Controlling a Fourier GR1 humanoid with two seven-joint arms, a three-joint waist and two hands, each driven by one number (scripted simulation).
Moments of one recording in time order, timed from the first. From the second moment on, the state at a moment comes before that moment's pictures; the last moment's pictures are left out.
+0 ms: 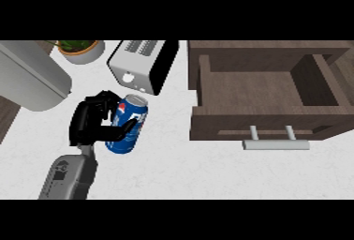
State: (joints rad) left arm -0.27 0.04 0.09 -1.30 0.05 0.03 -0.17; right arm 0.32 -0.02 -0.28 -2.22 -0.14 0.23 0.09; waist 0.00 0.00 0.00
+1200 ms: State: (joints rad) left arm -0.94 0.00 -0.19 -1.23 0.02 0.42 0.28; right arm 0.30 -0.01 -0.28 -2.18 -0.11 0.22 0.08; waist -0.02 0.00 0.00
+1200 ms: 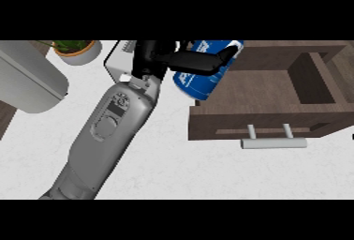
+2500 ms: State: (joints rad) left arm -1.46 0.00 -0.33 -0.58 0.31 0.56 0.16; right arm 0.22 -0.04 -0.29 -2.16 -0.11 0.21 0.12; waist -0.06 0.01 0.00
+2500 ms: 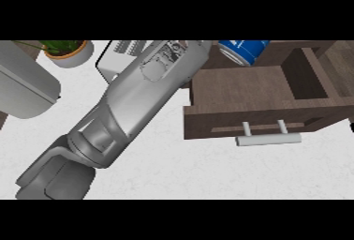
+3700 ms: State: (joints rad) left arm -1.45 0.00 -0.58 -0.39 0.48 0.67 -0.02; right arm 0.11 -0.05 -0.26 -2.11 -0.07 0.19 0.14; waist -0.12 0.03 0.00
